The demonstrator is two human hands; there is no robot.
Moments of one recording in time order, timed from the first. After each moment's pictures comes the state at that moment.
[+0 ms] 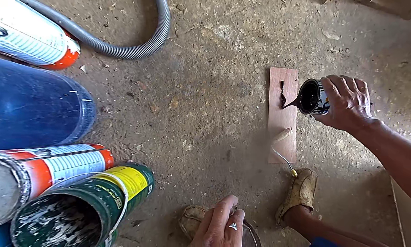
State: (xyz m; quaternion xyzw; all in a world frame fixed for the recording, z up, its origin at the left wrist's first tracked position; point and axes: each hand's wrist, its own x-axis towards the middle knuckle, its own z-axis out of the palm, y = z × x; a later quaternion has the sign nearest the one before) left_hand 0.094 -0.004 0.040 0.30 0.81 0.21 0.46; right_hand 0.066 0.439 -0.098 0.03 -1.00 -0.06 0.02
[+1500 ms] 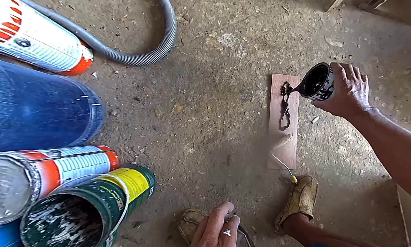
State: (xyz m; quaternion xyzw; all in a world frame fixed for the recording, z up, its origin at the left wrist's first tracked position) left_hand 0.098 0.003 0.042 0.26 0.81 0.21 0.48; right_hand 0.016 0.469 -0.106 -0.11 -0.99 0.02 0.00
